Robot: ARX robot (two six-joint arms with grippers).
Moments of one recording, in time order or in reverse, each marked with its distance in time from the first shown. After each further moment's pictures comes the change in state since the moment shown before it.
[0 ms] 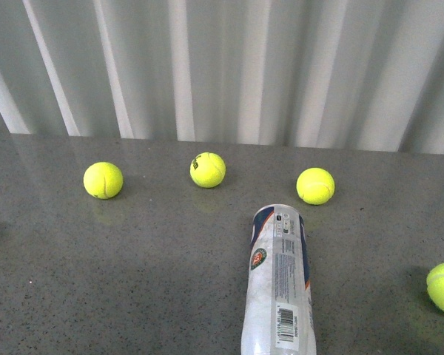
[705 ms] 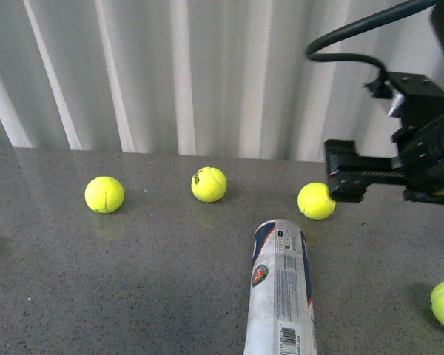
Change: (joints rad) left arm 0.000 0.000 0.000 -0.001 0.003 0.000; right arm 0.207 1.656 0.966 -0.126 -0.261 0.134
